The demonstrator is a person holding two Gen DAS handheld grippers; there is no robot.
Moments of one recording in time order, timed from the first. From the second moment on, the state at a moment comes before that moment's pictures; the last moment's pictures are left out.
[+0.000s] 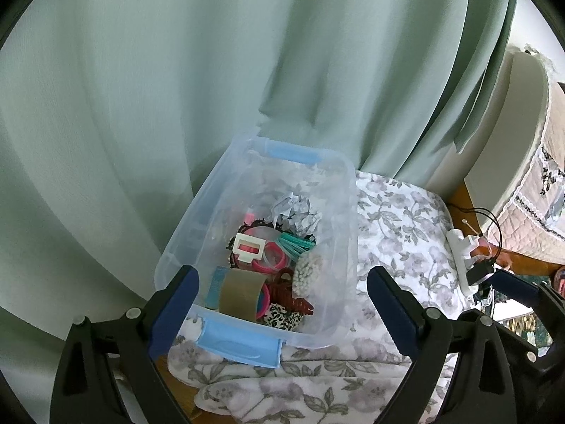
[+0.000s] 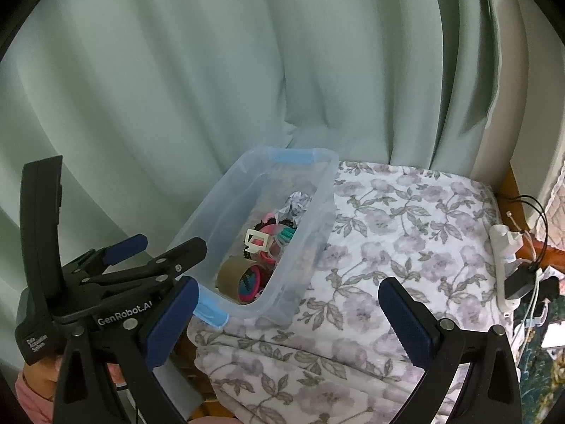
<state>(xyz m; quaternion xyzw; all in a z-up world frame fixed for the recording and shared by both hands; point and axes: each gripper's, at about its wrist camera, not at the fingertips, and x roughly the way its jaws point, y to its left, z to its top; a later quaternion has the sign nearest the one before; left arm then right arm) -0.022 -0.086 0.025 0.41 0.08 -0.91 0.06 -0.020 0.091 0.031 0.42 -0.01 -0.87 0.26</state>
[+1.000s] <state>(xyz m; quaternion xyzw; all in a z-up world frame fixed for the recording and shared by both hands) -0.025 -0.089 0.025 0.41 0.07 -0.91 0.07 -0.021 0.084 0.034 0.42 0.00 -0.87 0.25</state>
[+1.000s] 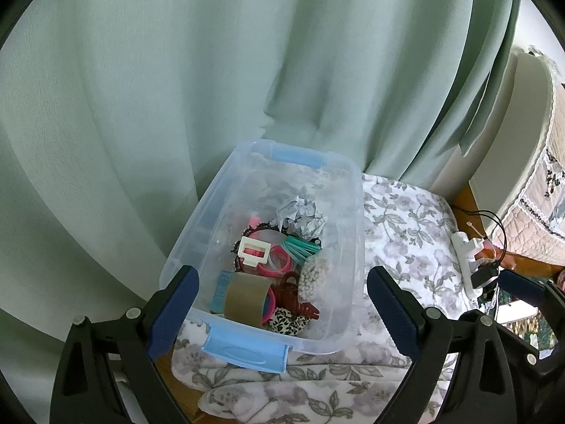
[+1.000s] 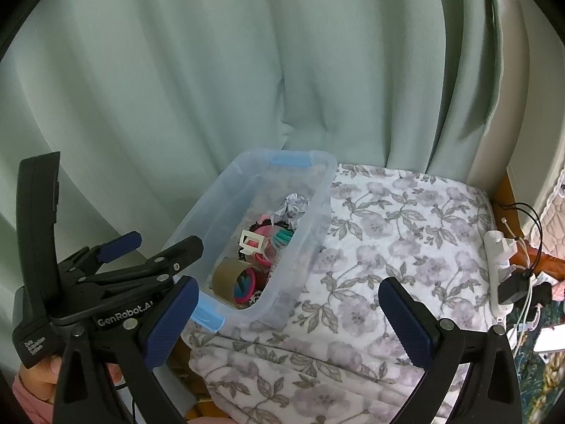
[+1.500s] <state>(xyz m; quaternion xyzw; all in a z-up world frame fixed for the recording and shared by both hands) -0.022 -0.086 0.024 0.41 0.08 -0.91 0.06 -0.019 0.087 0.034 0.42 0.00 -0.87 0.24</state>
